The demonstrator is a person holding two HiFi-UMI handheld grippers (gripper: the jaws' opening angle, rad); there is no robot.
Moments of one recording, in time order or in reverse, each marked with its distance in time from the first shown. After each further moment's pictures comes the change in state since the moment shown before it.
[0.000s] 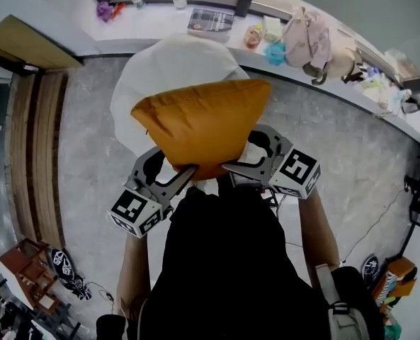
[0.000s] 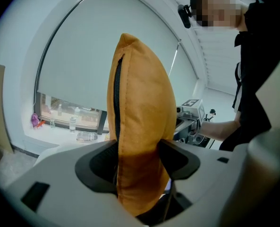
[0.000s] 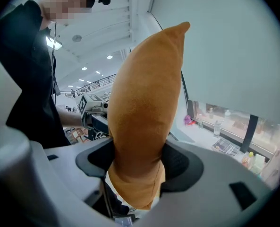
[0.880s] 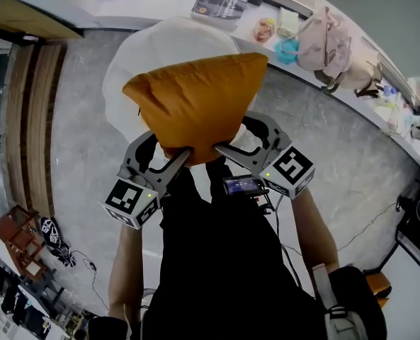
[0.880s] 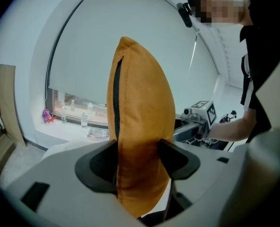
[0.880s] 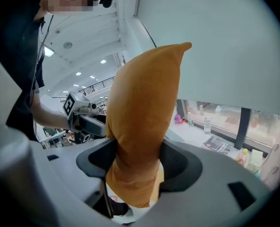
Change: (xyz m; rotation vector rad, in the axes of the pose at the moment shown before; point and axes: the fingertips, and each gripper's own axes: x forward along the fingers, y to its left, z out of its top) left arm 0.110 0.051 0.016 -0.069 0.046 0.200; right arm -0.010 -0.136 -0.017 0.061 -0.038 -0.034
